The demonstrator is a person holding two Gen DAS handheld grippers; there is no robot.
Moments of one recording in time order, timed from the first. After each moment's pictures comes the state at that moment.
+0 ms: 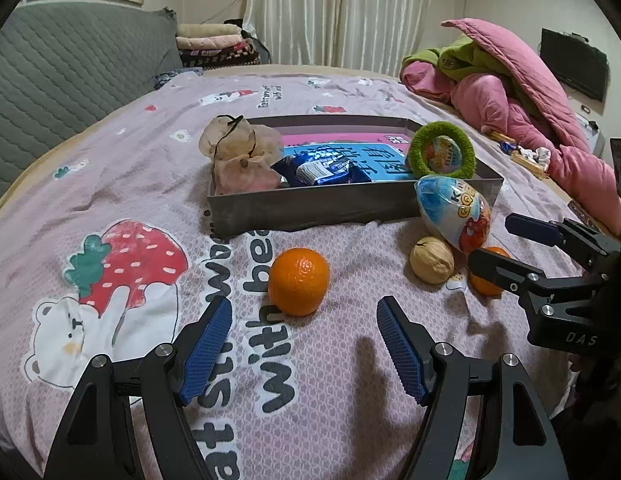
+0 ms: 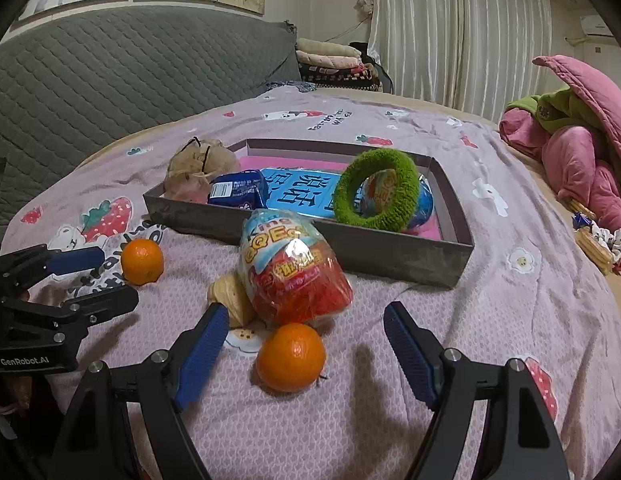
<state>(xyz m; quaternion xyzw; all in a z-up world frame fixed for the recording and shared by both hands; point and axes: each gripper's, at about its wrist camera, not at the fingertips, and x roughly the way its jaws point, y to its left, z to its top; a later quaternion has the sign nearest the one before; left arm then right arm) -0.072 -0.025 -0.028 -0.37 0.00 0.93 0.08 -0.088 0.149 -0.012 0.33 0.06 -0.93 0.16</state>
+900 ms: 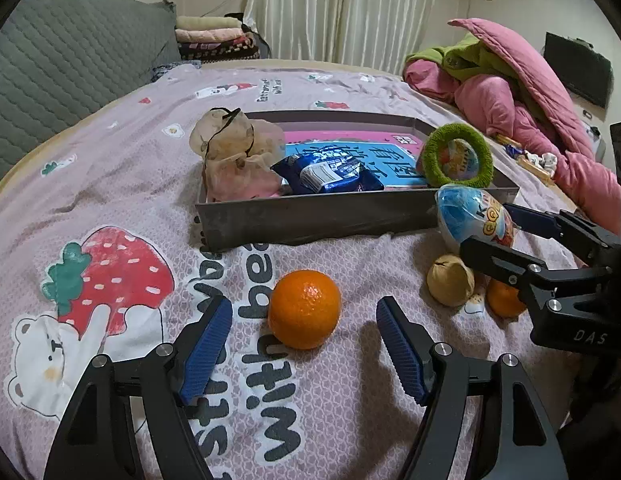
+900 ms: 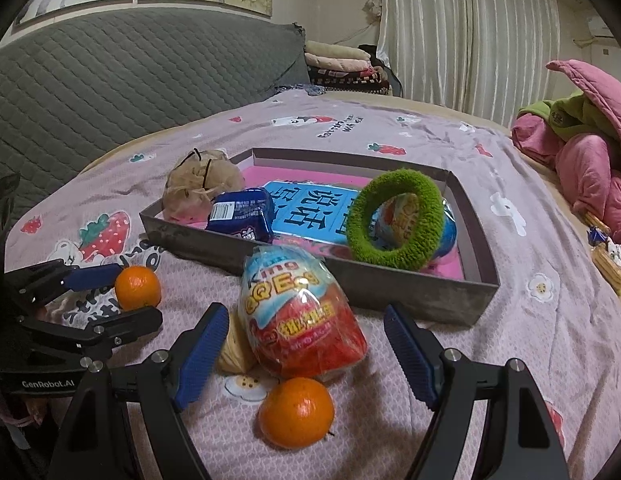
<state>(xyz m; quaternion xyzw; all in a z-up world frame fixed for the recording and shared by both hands) -0.103 -0.025 -0.038 -0.38 -0.01 0.92 0.09 -0.115 0.139 -0.009 0.33 0.06 -0.92 0.18</state>
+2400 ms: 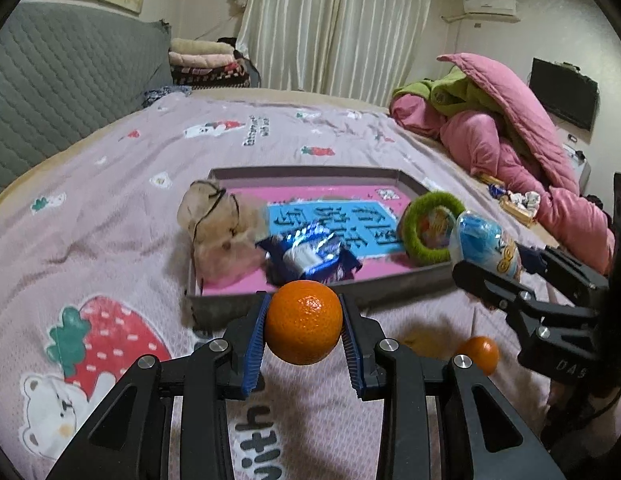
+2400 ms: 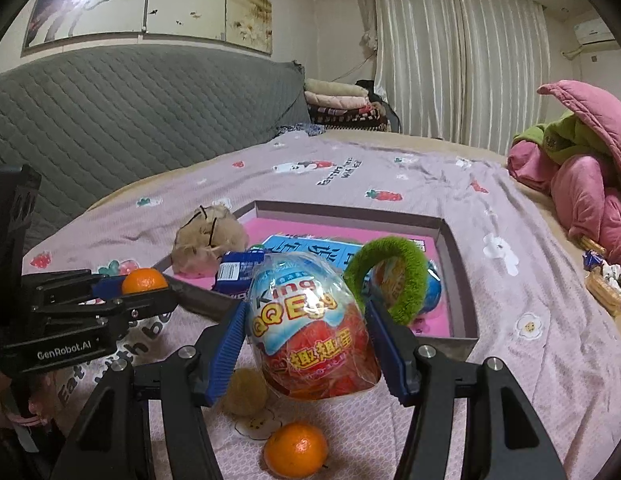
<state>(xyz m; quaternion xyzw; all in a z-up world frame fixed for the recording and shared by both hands) -0.120 -0.025 0.004 -0.32 -0.04 0.94 0.11 -0.113 0.144 0.022 0.26 0.04 -0.95 0.19</state>
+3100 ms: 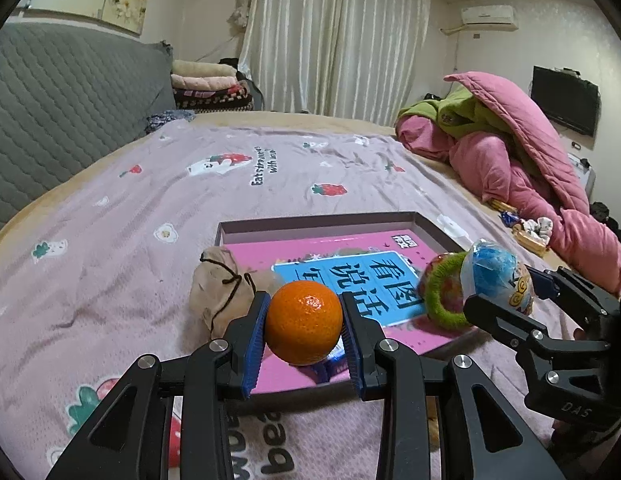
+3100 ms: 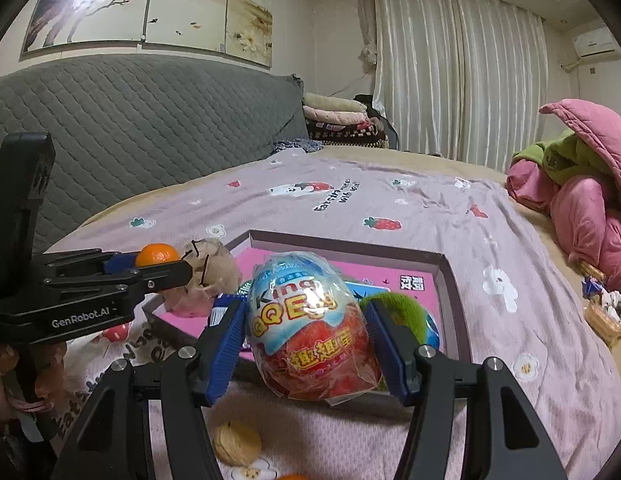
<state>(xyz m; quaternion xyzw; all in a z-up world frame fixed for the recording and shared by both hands) -0.166 -0.033 0.034 -0.29 -0.03 0.95 0.10 -0.134 0.134 0.043 0.24 0.04 -0.95 0.18</state>
